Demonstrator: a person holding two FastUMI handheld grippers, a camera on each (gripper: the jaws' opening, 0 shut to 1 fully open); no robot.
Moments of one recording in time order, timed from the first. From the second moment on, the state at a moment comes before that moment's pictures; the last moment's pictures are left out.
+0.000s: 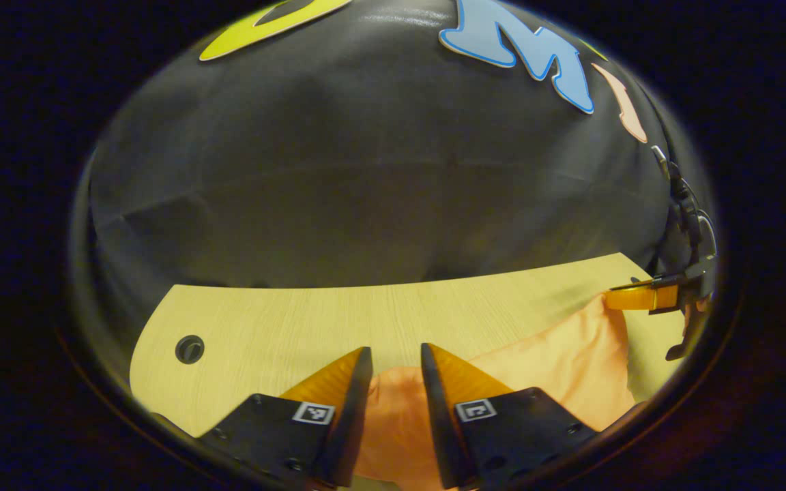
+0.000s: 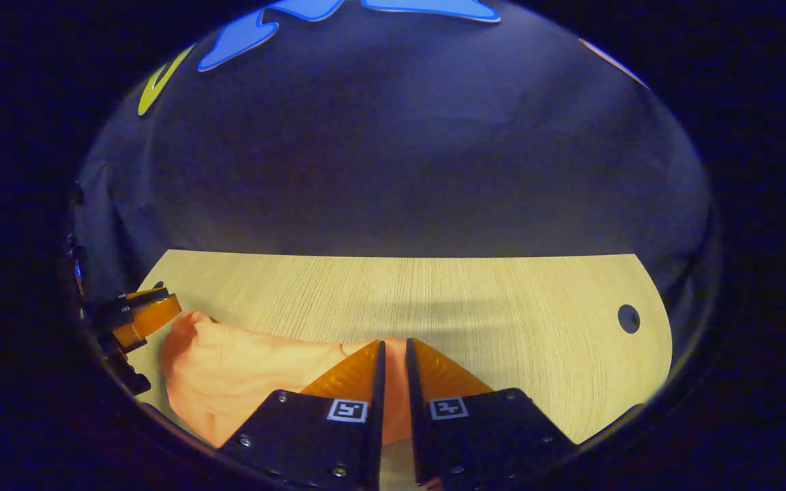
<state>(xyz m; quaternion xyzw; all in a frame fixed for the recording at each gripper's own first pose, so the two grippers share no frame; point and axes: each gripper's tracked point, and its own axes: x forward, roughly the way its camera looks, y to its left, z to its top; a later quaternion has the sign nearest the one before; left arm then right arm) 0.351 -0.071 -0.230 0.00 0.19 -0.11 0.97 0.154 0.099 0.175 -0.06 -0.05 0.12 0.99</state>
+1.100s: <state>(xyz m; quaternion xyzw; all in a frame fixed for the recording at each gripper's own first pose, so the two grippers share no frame) 0.105 -0.092 -0.055 -0.02 0.12 -0.14 0.98 -0.153 0.104 0.166 -0.07 -0.18 0.13 0.97</state>
